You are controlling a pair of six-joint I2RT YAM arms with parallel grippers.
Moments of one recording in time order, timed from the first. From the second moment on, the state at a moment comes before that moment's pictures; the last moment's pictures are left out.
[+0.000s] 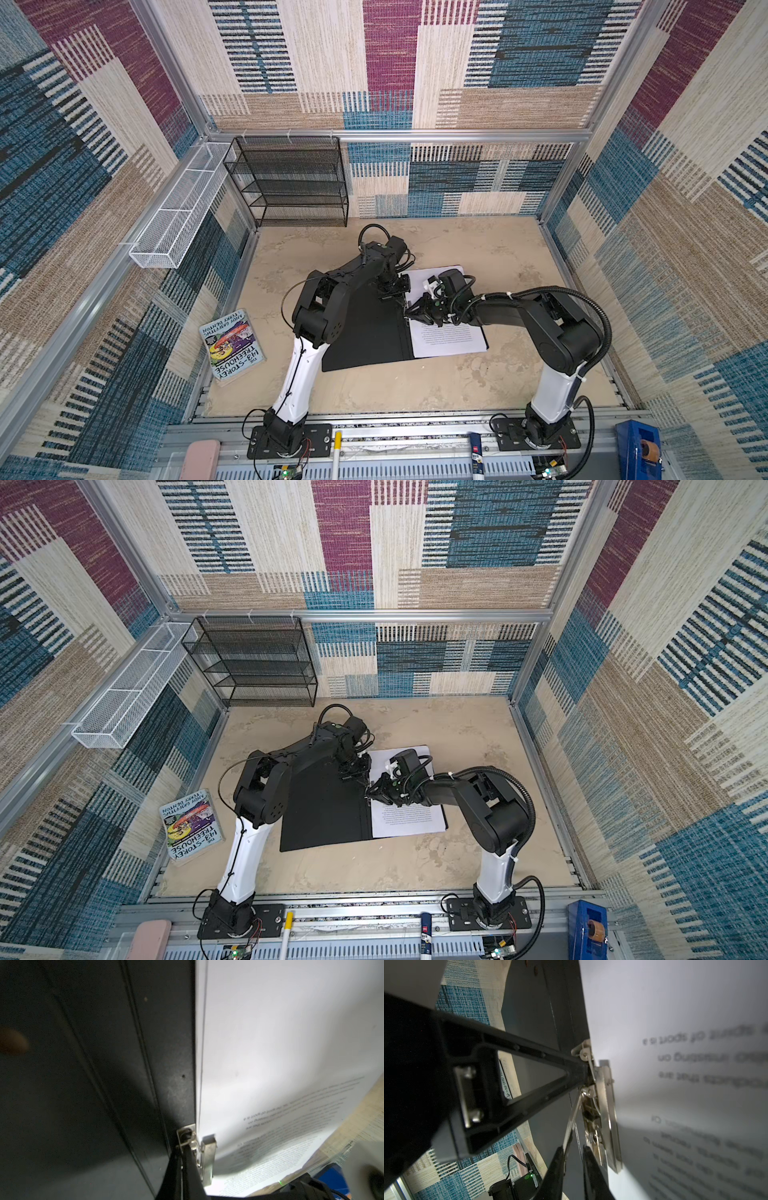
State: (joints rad) left arm -0.55 2.33 1.87 -0.98 0.34 -0.57; right arm 0.52 1.85 0.88 0.16 -0.63 0.96
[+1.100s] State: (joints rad) left arm -0.55 2.34 1.87 -0.99 0.37 -0.57; right arm 0.54 1.82 0.86 0.15 -0.66 0.94
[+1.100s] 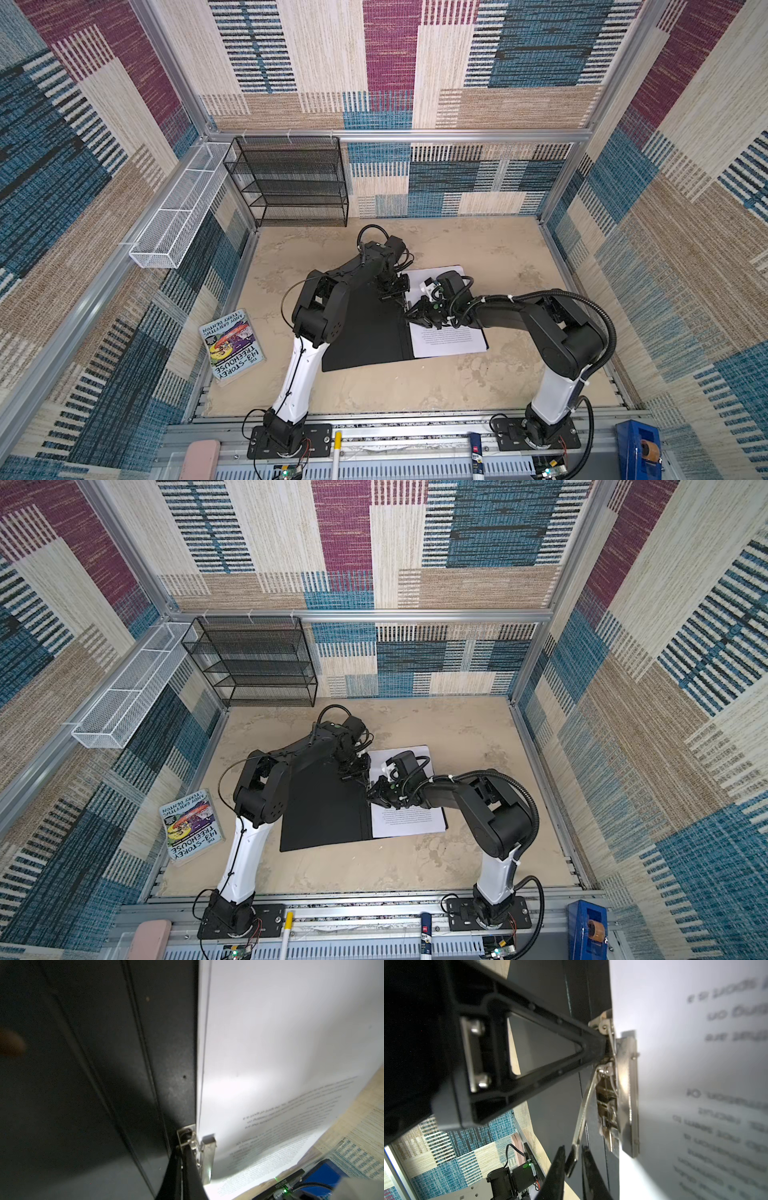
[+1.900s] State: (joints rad) left arm -0.54 2.34 1.87 -0.99 0.39 -0.57; right arm 0.55 1.85 0.80 0.20 -0.62 0.95
